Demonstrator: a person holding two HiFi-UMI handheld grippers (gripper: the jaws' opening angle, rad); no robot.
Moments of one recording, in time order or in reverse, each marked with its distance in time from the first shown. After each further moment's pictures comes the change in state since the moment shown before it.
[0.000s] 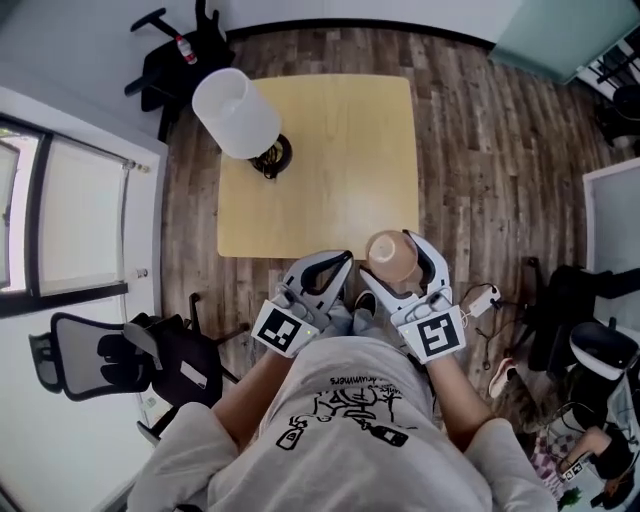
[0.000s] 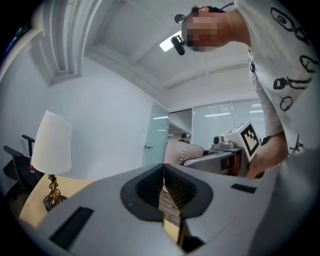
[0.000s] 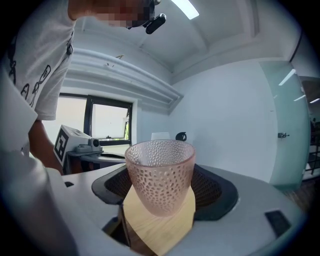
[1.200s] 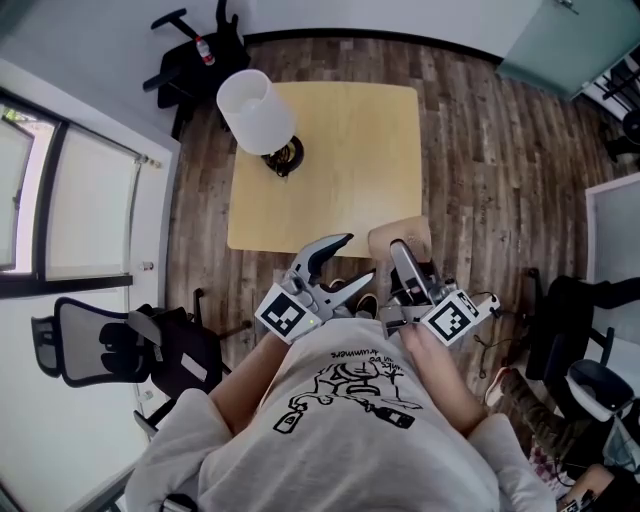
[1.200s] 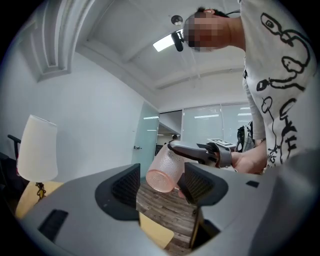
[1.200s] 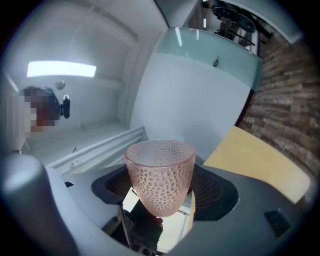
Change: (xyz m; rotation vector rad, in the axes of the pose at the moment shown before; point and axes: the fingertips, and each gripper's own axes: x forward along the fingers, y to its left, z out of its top) left arm -0.001 -0.026 0.024 0.013 -0.003 -0.132; right arm -0.022 -0.036 0.009 1.042 -0.338 0.011
